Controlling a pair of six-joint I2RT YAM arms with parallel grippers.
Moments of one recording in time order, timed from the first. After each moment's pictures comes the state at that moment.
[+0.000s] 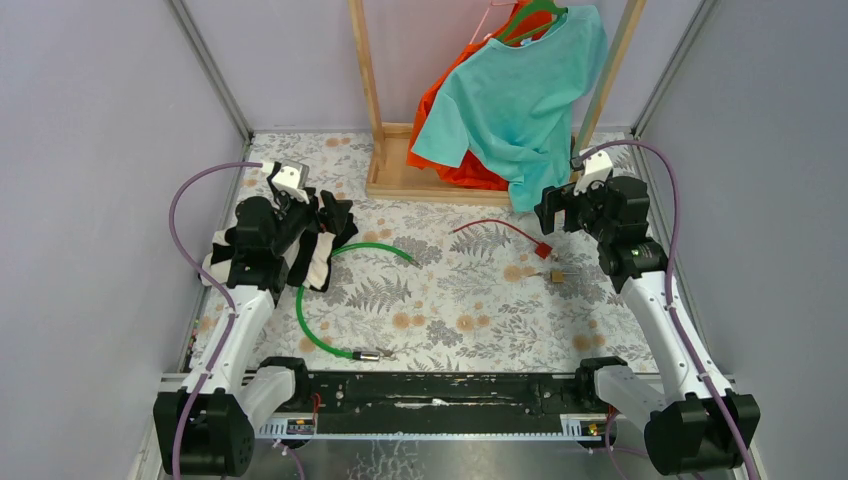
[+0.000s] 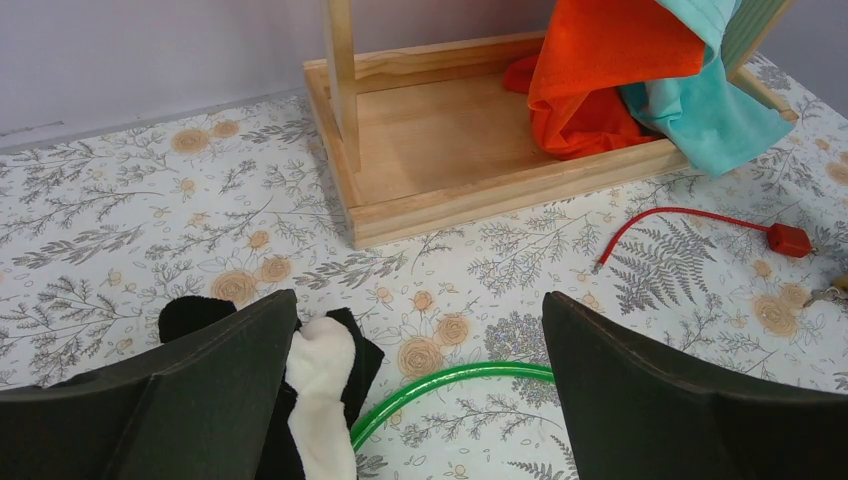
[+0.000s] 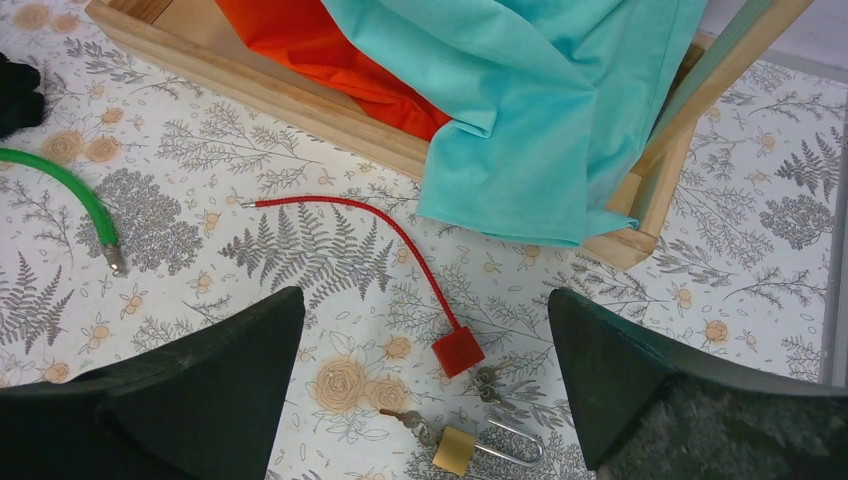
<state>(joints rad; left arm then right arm) -0.01 0.97 0.67 0.18 0.43 -0.05 0.09 1.00 0.87 -0.25 -0.26 -0.11</state>
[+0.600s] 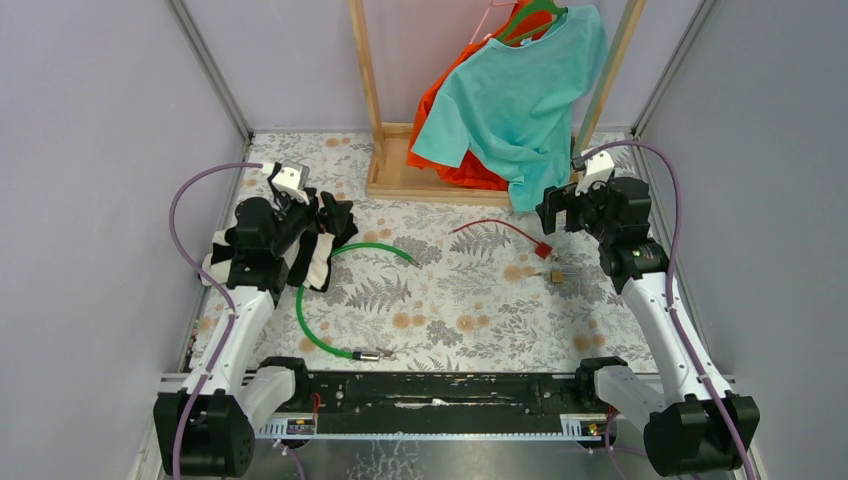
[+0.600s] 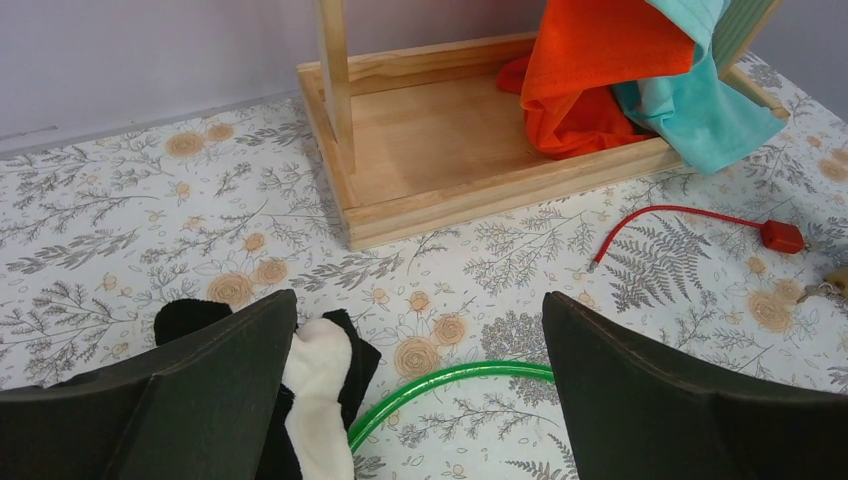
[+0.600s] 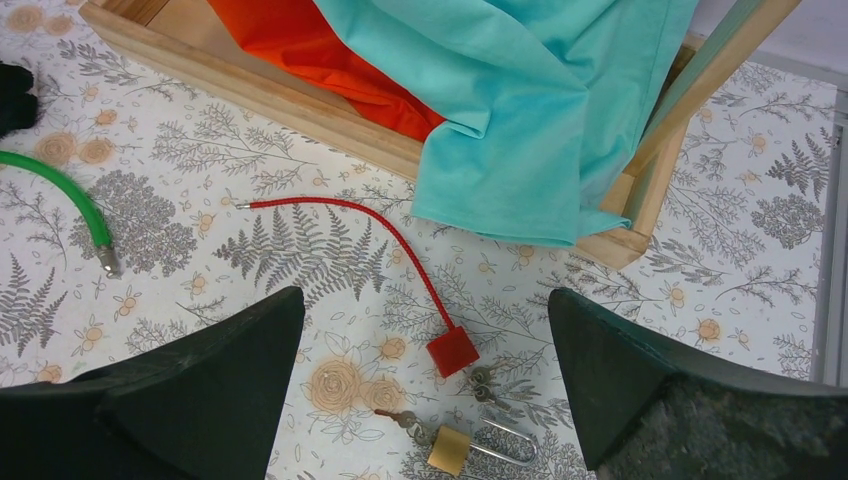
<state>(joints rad) -0.01 0.97 0.66 0.19 0.44 -0.05 0.09 1.00 0.87 -0.25 -0.26 -0.11</state>
